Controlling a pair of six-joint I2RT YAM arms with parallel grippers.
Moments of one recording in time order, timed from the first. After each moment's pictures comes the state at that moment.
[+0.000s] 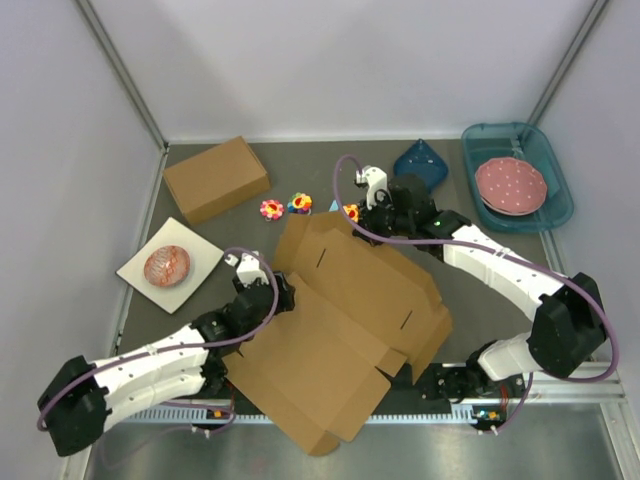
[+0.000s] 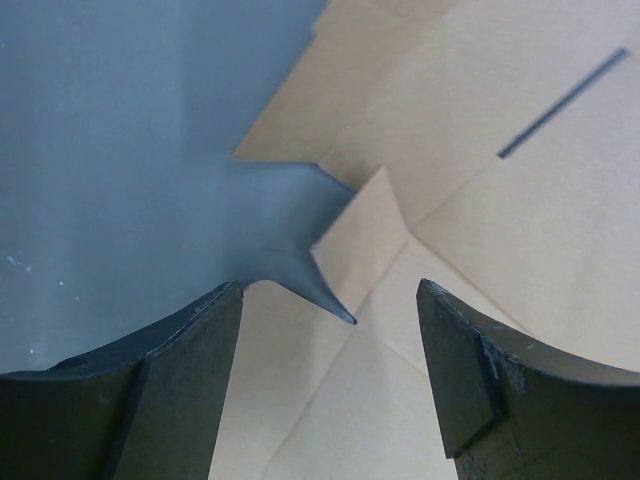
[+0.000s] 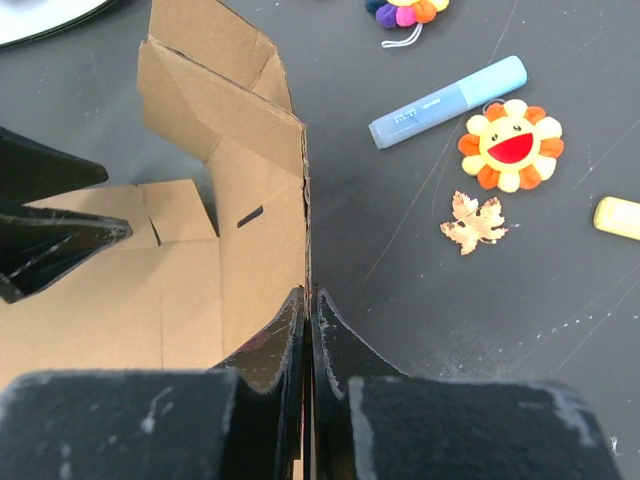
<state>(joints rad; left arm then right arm) -0.90 0.77 0.25 -0.04 -0.56 -0.73 0.63 1.41 1.09 -0.27 -0.27 0.05</state>
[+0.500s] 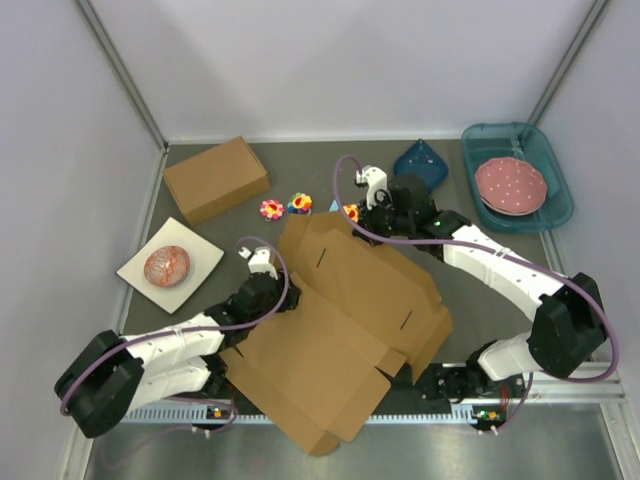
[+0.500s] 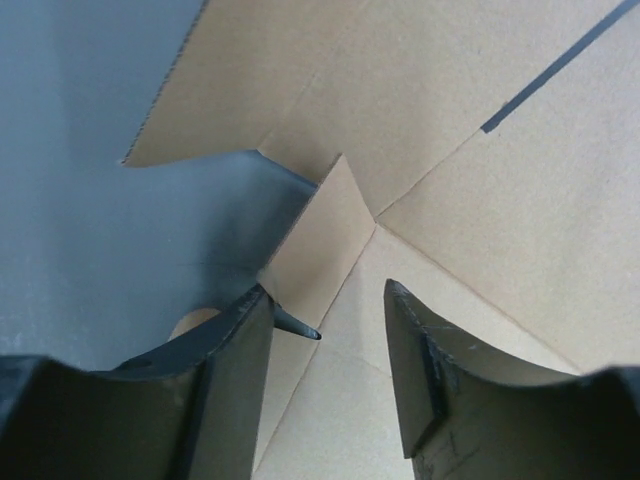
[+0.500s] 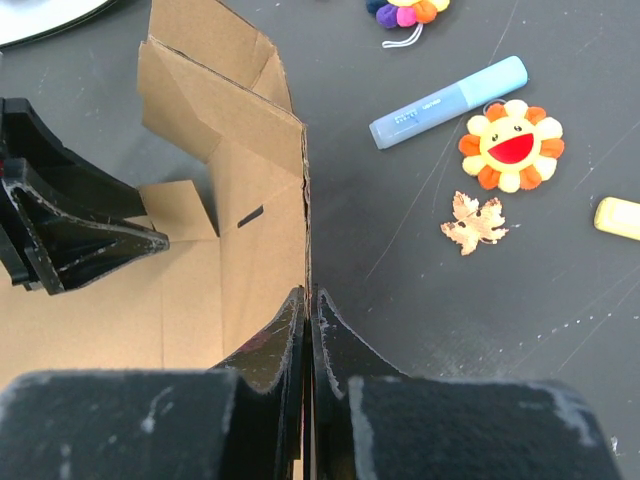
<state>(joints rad) -0.74 1.00 0.22 0.21 -0.27 -0.70 0.63 1.41 1.09 -0.27 -0.27 0.05</state>
